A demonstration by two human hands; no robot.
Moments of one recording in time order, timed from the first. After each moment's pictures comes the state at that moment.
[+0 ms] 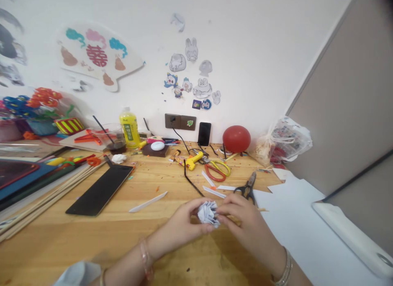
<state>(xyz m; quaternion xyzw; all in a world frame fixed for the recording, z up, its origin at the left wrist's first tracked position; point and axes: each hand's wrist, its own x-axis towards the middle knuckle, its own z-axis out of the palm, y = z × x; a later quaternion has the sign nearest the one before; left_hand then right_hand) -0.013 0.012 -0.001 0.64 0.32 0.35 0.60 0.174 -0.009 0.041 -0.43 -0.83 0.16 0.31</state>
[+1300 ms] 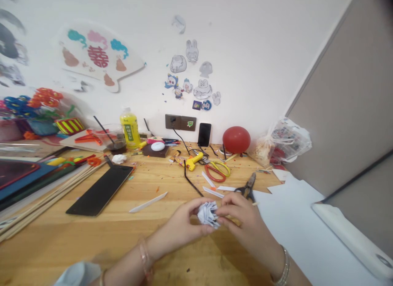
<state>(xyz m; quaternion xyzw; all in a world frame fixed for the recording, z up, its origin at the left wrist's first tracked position) -0.013 0.010 0.009 0.64 0.33 0.37 0.59 0.173 -0.008 0.039 -0.40 -0.84 0.12 0.35</state>
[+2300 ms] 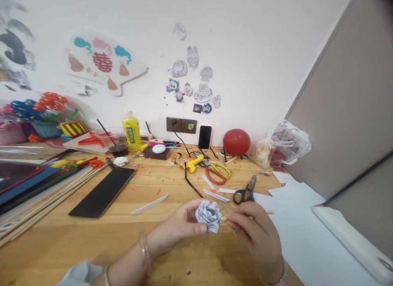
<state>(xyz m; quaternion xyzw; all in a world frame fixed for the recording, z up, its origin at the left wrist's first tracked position) -0.021 0.012 0.008 0.50 0.21 0.36 0.76 0.175 -0.026 0.035 -0.38 -0.78 -0.08 0.49</state>
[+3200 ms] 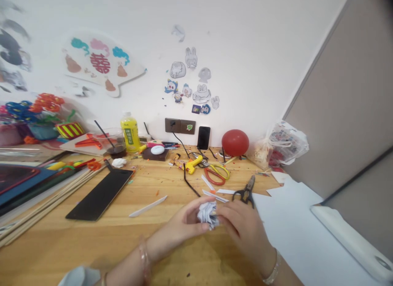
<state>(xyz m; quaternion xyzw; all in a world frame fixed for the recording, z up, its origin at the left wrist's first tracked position) -0.015 0.008 0.014 0.48 0.20 0.38 0.76 0.168 -0.008 0.034 -0.35 -0.85 -0.11 0.38</state>
